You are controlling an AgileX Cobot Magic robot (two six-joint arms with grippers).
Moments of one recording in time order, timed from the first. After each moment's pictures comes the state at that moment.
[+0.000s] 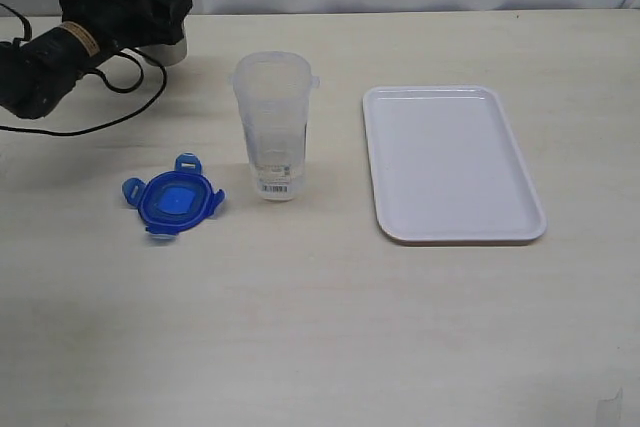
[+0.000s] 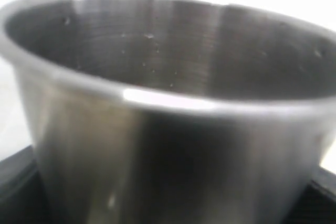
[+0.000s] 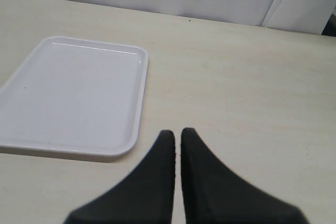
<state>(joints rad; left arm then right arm) -0.05 2.35 -1.34 0.55 -0.90 -0.42 -0.03 0.00 0.00 -0.12 0.39 -0.06</state>
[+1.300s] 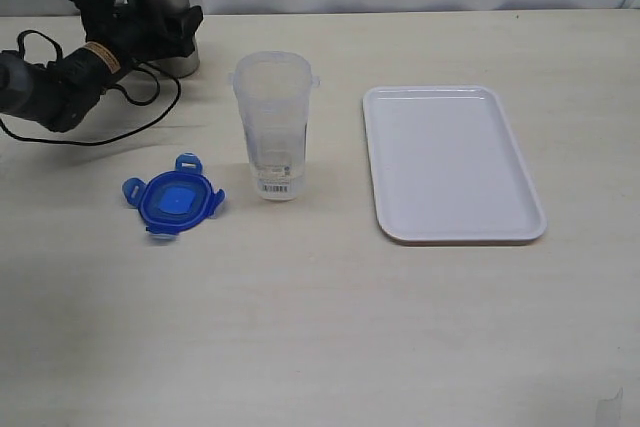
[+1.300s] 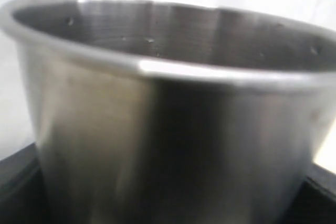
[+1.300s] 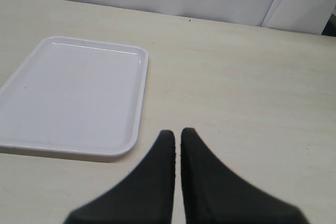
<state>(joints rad) -0.05 2.57 -1.55 0.55 -0.95 -0.47 -0.03 0.00 0.00 -0.12 0.39 -0.06</state>
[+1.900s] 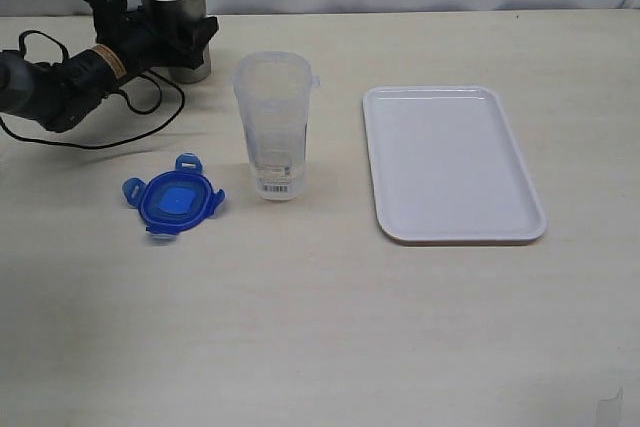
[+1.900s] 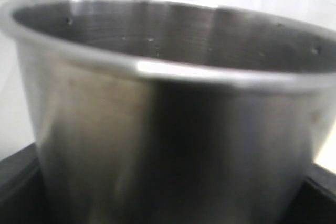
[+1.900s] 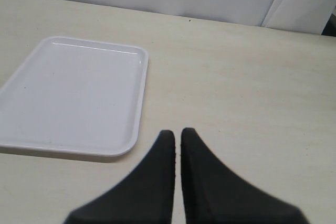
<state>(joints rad) -0.05 2.57 -1.55 0.69 -0.98 -0.48 -0.03 0.00 0.00 -0.12 0.39 -0.06</state>
